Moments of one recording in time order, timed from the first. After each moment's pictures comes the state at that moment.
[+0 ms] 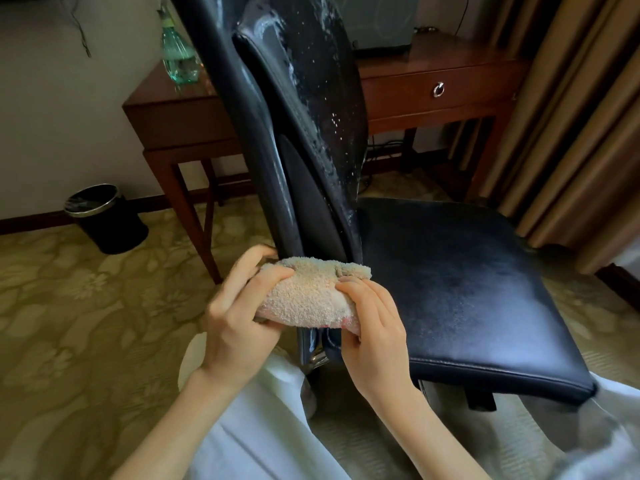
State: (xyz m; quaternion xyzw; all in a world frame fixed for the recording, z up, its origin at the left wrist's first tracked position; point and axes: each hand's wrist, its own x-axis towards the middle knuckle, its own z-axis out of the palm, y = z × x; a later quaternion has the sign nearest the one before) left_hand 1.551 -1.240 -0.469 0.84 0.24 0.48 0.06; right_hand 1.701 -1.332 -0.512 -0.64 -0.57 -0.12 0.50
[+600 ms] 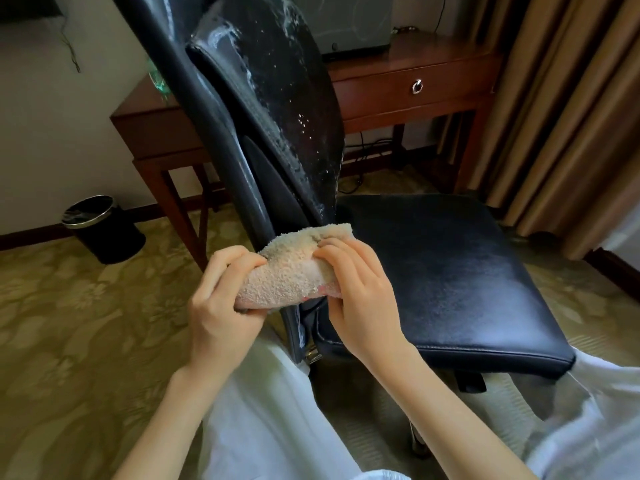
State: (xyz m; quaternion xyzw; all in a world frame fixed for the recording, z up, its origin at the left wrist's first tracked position) left_hand 1.559 -1.264 -0.451 0.84 0.28 0.47 0.02; right_hand 1.723 -1.340 -0.471 -0.60 -0.61 -0.19 0.48
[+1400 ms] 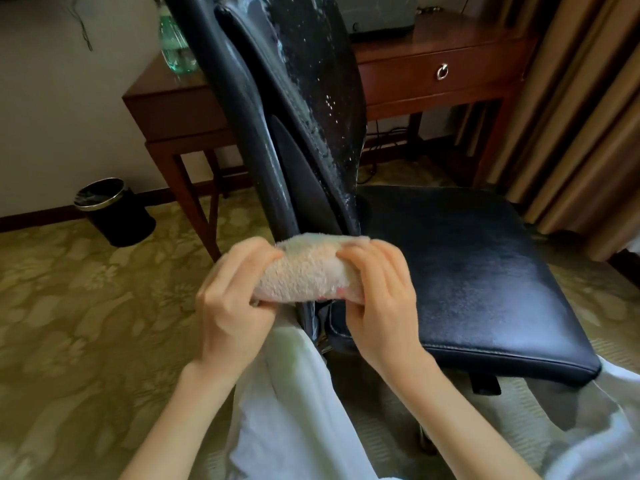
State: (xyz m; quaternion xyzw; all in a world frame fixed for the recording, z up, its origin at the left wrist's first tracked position) left_hand 1.549 -1.255 -0.459 0.84 0.28 0.46 0.02; right_hand 1.714 -1.334 -0.480 -0.58 -0.59 -0.19 0.52
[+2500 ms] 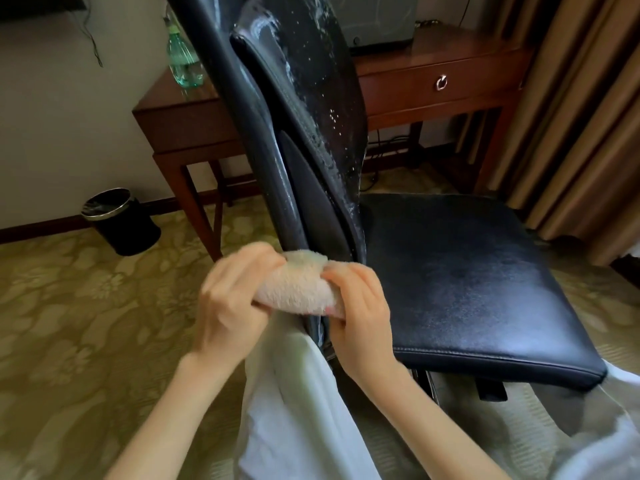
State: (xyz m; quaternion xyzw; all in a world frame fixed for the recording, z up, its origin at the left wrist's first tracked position) left_hand 1.541 -1.236 -0.460 0.87 0.22 0.44 -0.01; right_hand 1.690 -1.321 -0.498 -0.58 -0.58 -0.14 0.55
